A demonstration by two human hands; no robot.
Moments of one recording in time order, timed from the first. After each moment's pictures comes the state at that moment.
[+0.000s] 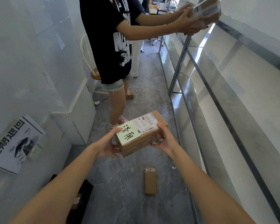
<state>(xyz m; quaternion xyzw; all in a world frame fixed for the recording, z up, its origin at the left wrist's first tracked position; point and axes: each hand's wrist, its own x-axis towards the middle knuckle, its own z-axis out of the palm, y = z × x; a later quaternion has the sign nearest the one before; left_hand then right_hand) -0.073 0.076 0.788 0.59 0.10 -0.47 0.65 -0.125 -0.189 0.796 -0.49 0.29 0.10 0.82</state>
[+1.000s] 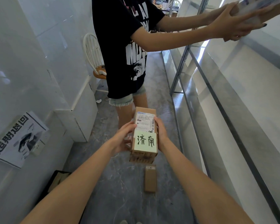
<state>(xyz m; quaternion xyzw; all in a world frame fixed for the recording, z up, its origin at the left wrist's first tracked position) -0.102 0.022 0.813 0.62 0.06 -0.36 0.69 -0.113 -0.158 0.796 -0.51 0.27 0.06 0.81</state>
